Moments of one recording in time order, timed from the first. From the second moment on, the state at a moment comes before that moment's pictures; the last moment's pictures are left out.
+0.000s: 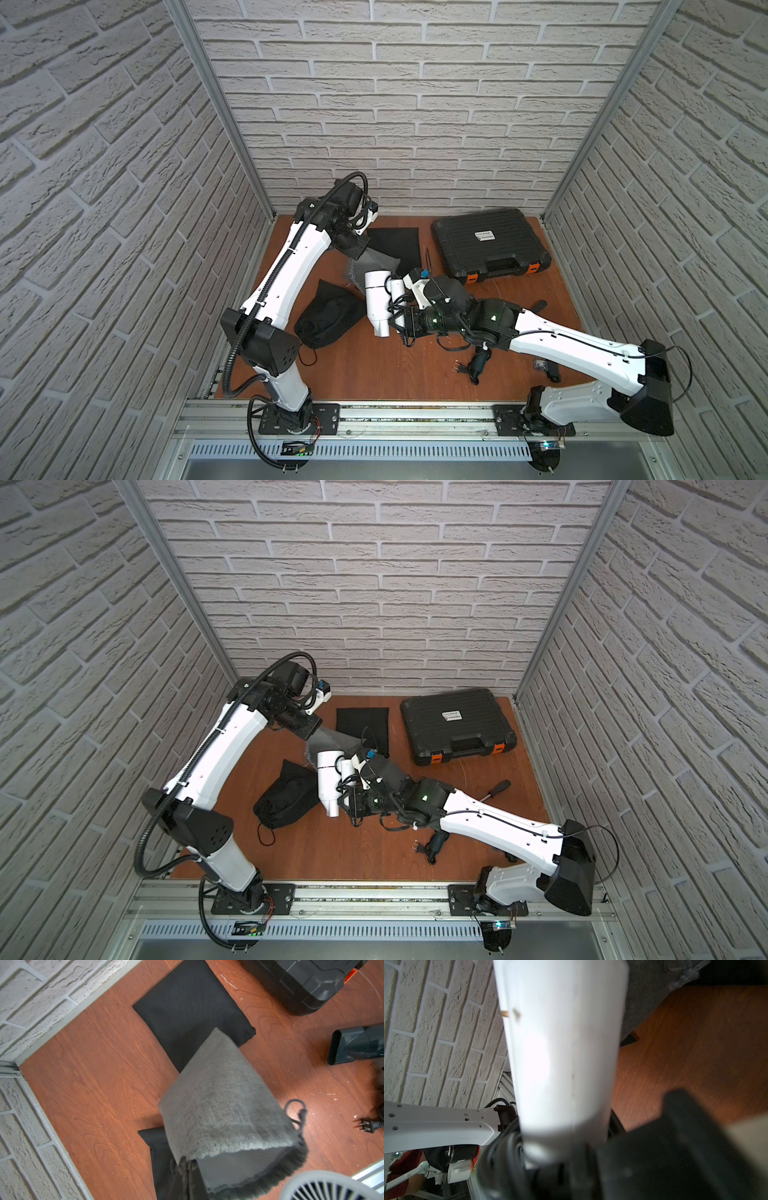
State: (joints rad) left arm -0.41 1.71 1.95 -1.34 -0.01 0.22; right arm 1.01 1.36 1.18 -0.52 -0.07 0.84
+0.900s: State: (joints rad) left arm -0.51 1.66 1.88 -1.34 0.06 0.22; right arm 1.00 1.60 1.30 -0.57 -0.05 0.94
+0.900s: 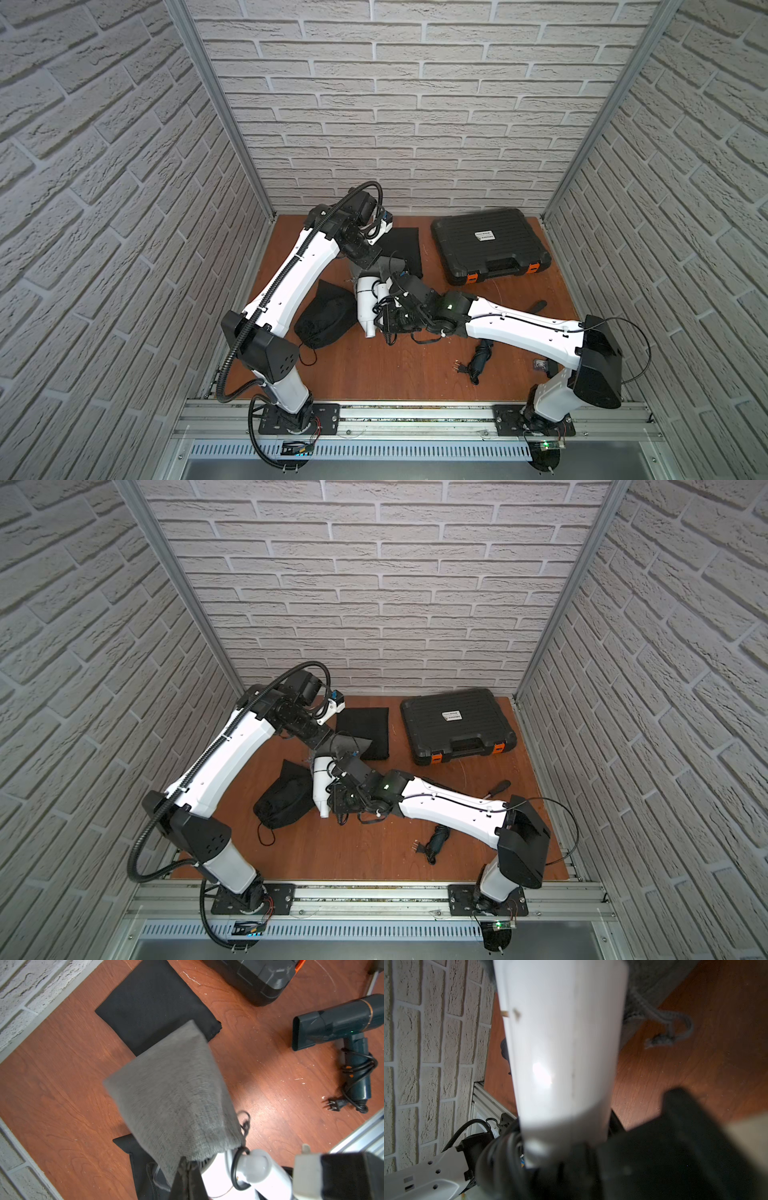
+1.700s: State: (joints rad) left arm -0.56 1.64 1.85 -1.34 0.10 0.23; right arm 0.99 1.61 1.36 -0.52 -0.17 0.96
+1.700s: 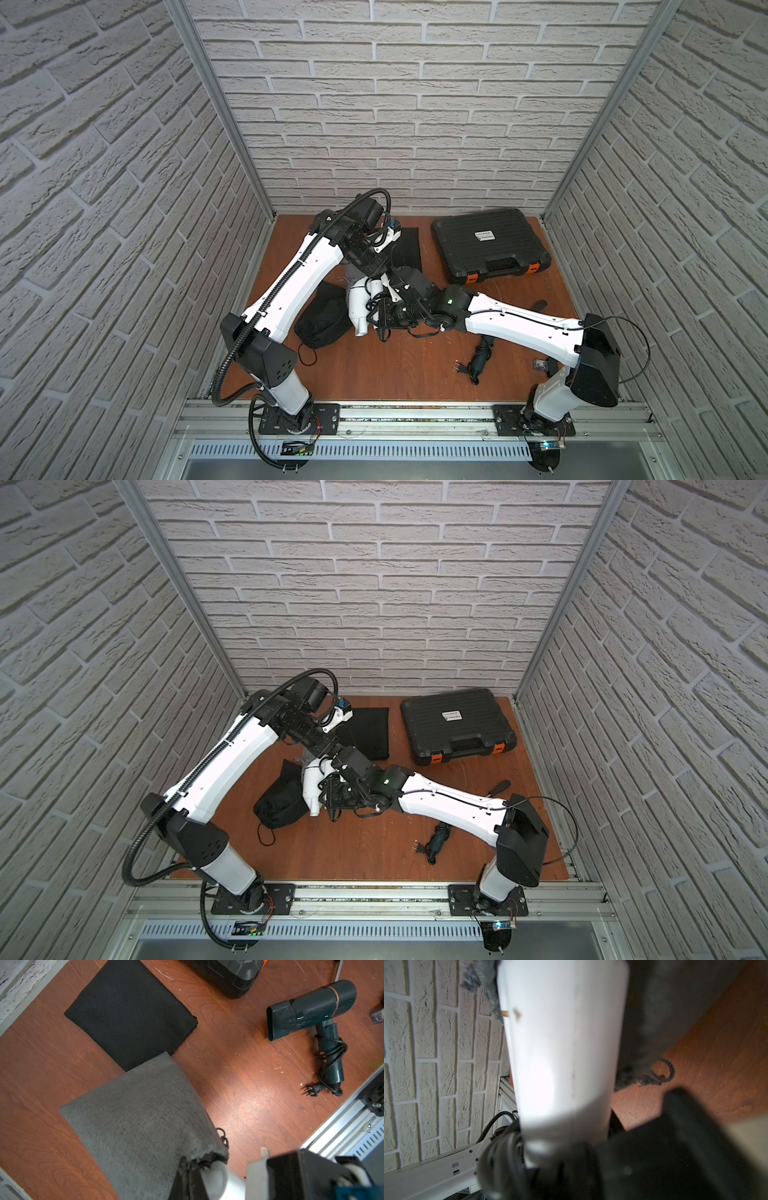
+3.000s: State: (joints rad) left arm -0.58 1.59 1.76 -1.37 0.26 0.30; right arm 0.83 1.55 1.16 -0.38 -0.28 1.03
